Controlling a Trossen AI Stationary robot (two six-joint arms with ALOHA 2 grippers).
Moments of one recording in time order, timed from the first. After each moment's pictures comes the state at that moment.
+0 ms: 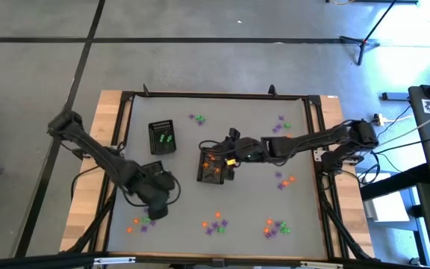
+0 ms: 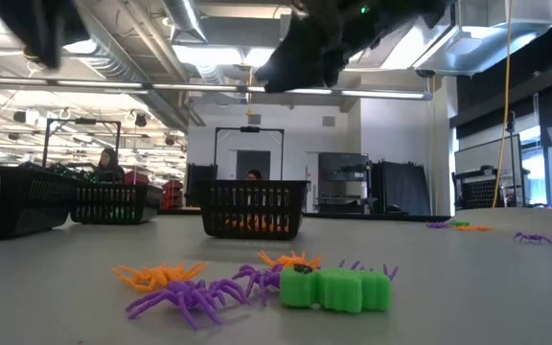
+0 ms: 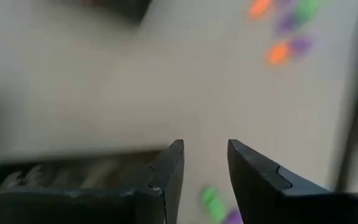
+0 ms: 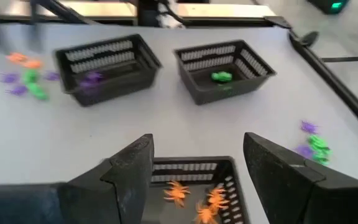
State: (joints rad) left arm -0.58 1.39 1.09 -0.93 -0.22 -0.88; right arm 0.10 1.62 1.10 0.02 0.22 0.05
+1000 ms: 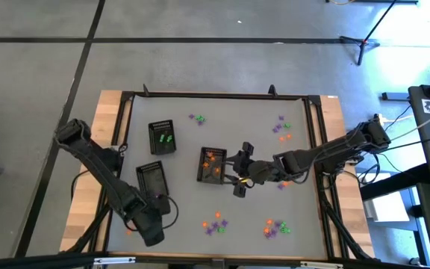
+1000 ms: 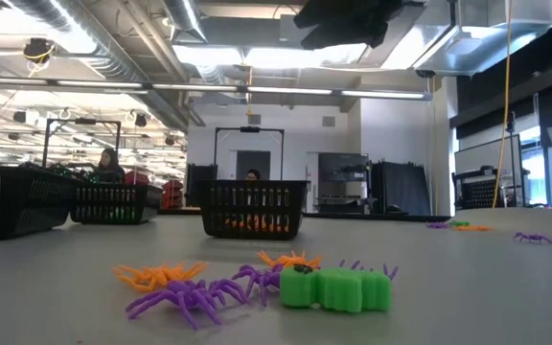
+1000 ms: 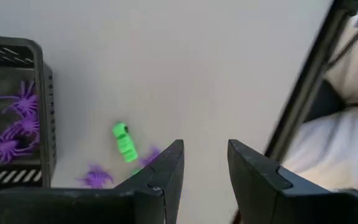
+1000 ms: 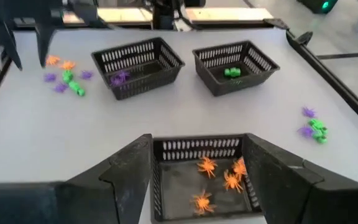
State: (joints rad) left arm -0.79 1.57 1.12 -0.80 -0.08 -1.22; right arm 0.32 1.52 1.10 -0.14 0.46 0.21
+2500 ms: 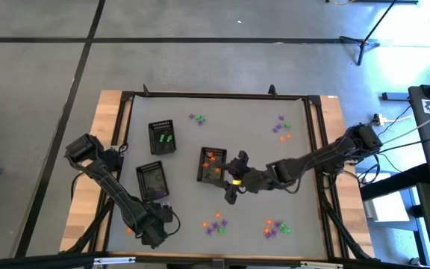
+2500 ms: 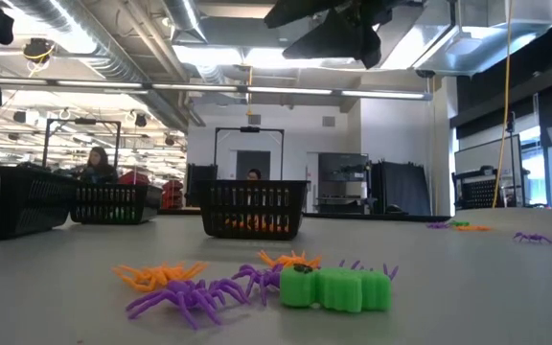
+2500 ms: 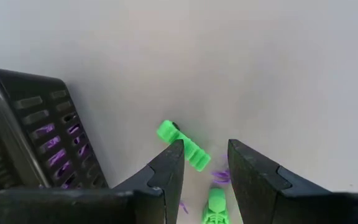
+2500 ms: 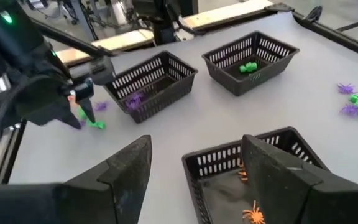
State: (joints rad) left arm -0.81 1.79 1.12 -0.88 -0.12 -0.91; right arm 0.37 1.62 1.10 0.03 0.52 0.45
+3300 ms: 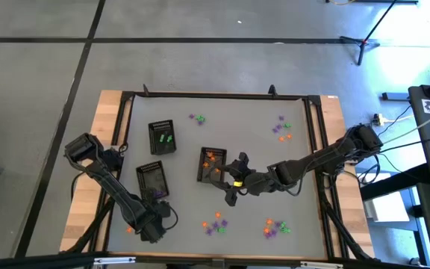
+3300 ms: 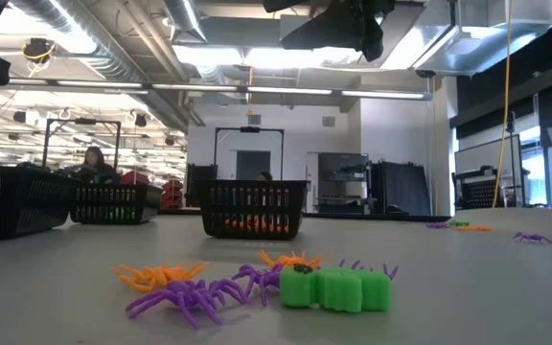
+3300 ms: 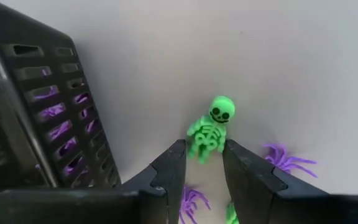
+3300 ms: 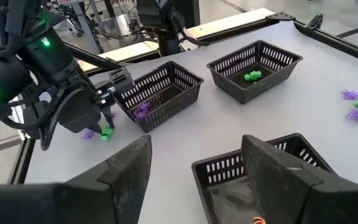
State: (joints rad) left arm -0.81 1.79 1.02 -0.87 -0.09 -0.98; right arm 0.39 1.62 1.10 0.06 0.54 0.46
